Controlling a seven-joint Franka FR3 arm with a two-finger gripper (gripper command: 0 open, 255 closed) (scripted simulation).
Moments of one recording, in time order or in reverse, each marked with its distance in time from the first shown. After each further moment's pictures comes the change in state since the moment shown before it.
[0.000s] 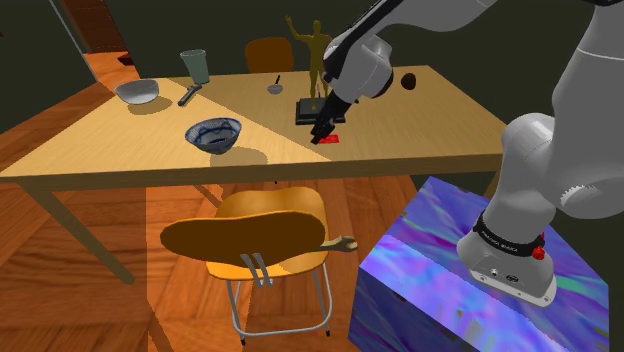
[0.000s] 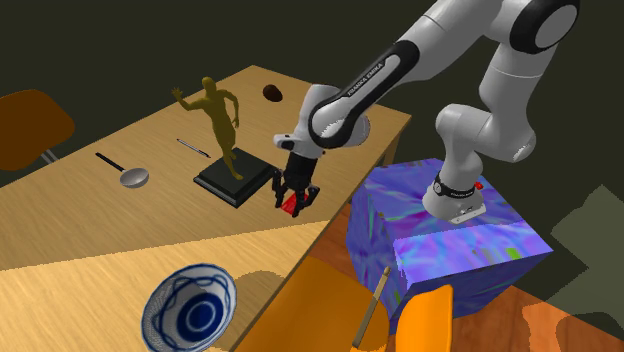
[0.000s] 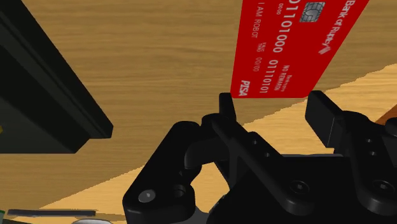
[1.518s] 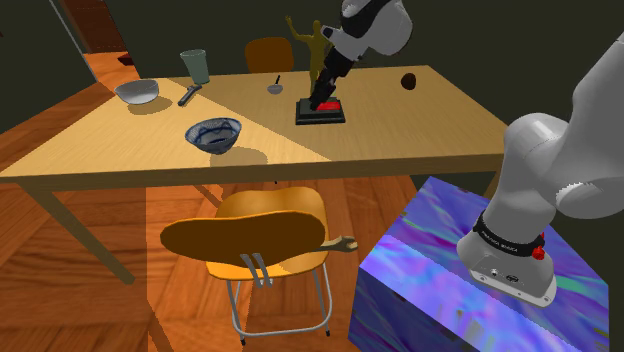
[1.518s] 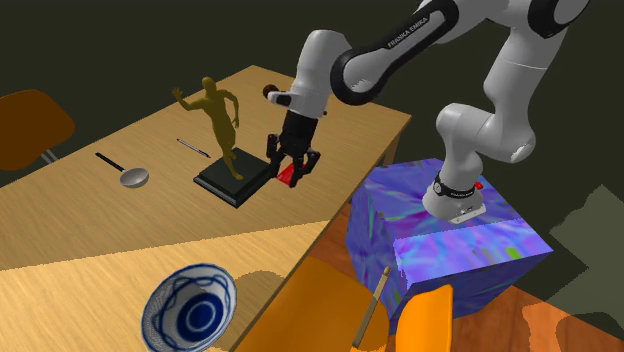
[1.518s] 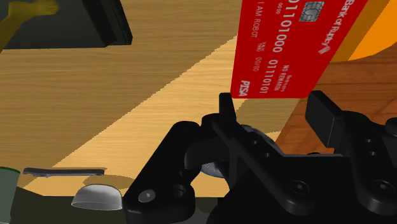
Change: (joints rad) arm -0.057 -0.238 0.035 0.056 -0.482 -0.138 0.436
